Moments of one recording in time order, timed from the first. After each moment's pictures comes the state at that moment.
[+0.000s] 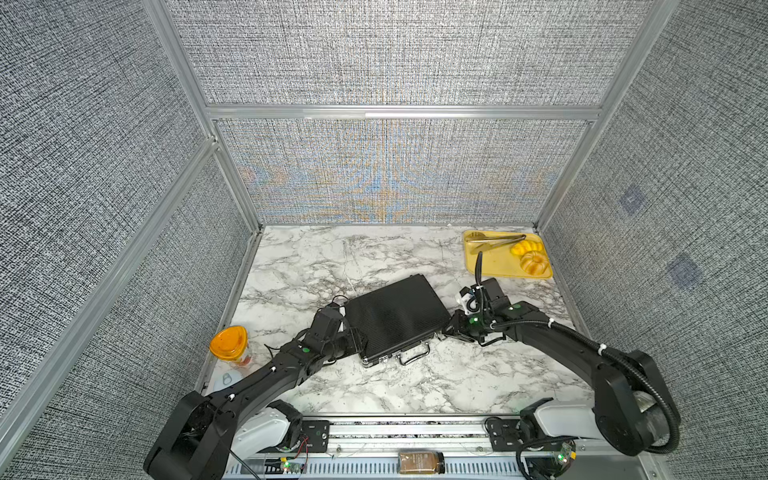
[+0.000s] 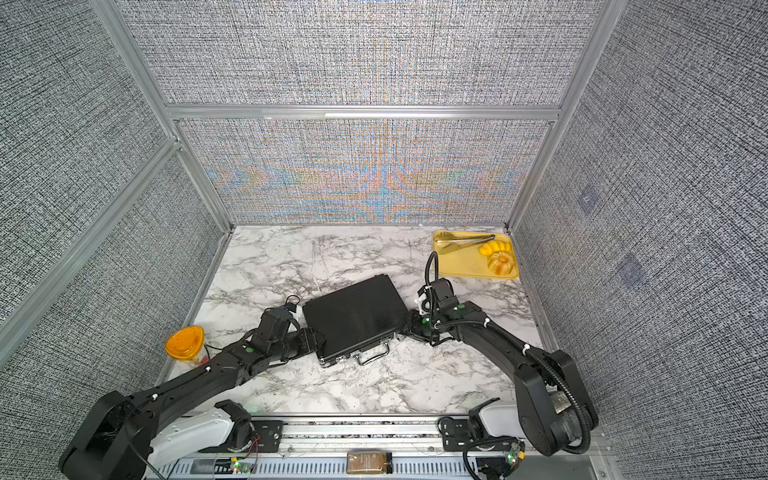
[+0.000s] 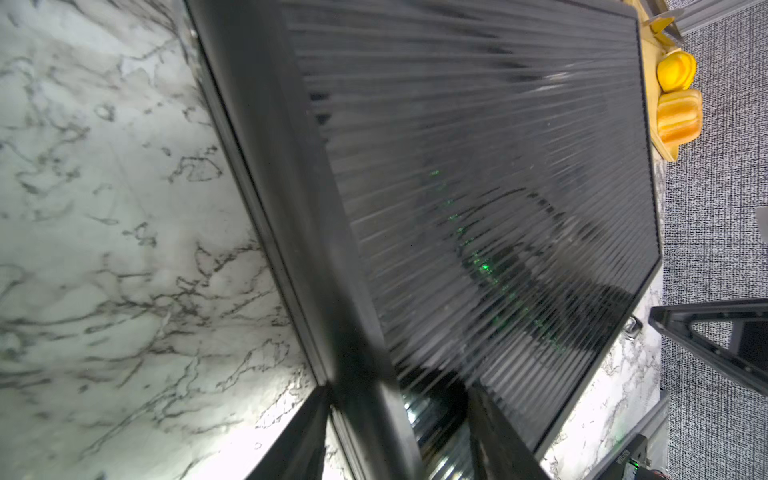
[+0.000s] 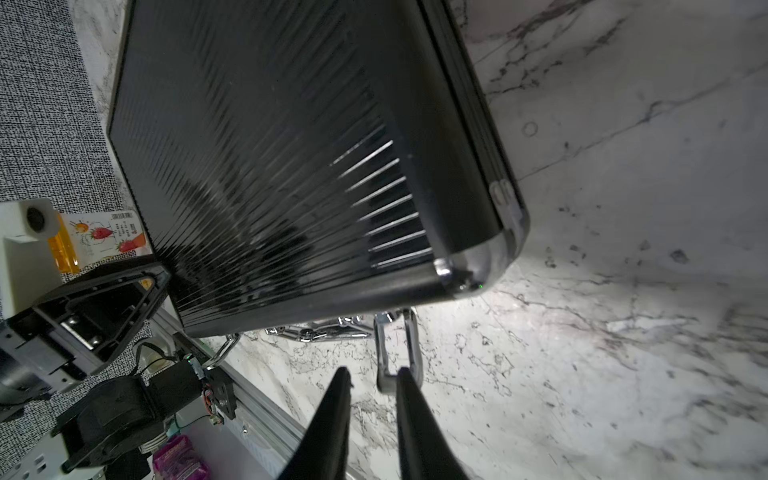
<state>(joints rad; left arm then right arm) -0.57 1.12 0.40 -0.14 0.24 -0.80 0.42 1.35 0.77 -0.50 -0.46 0.62</state>
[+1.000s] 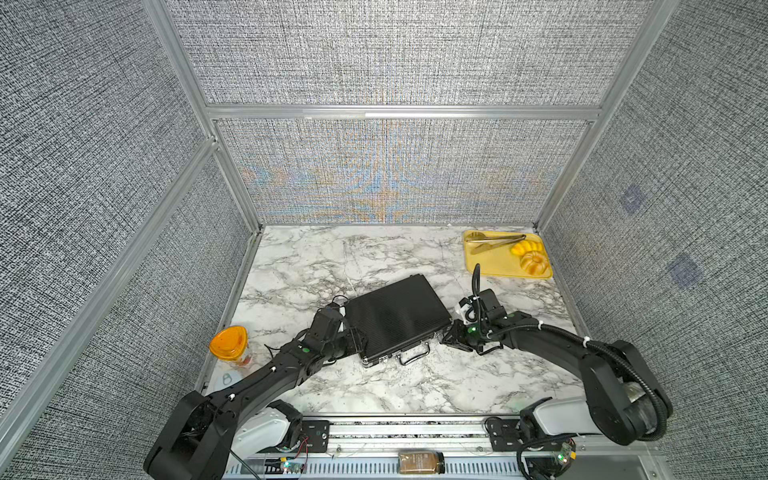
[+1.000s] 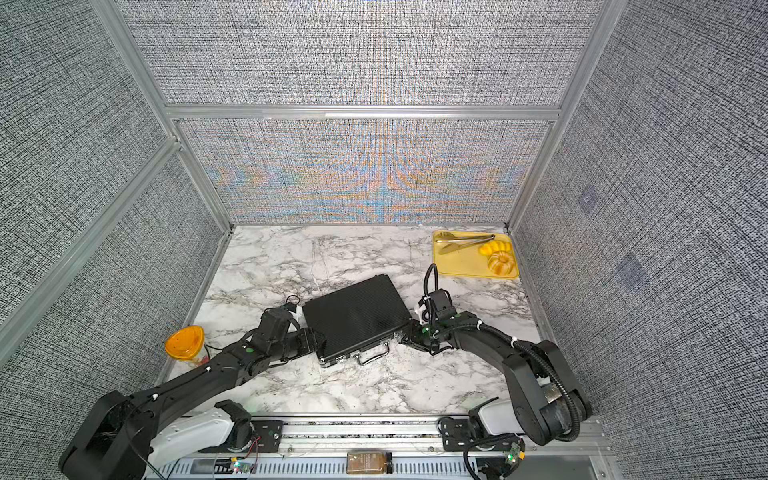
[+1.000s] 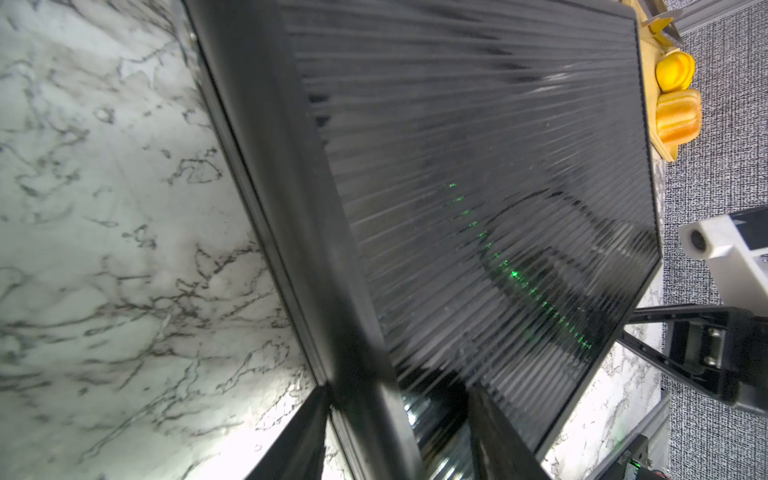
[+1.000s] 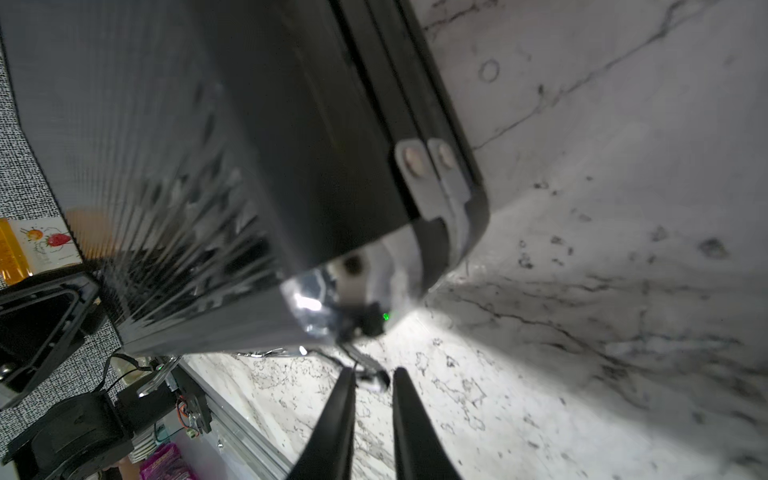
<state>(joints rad) -0.57 1.12 0.39 -0.14 0.24 -0.80 0.42 1.41 0.65 -0.37 -0.46 0.64</state>
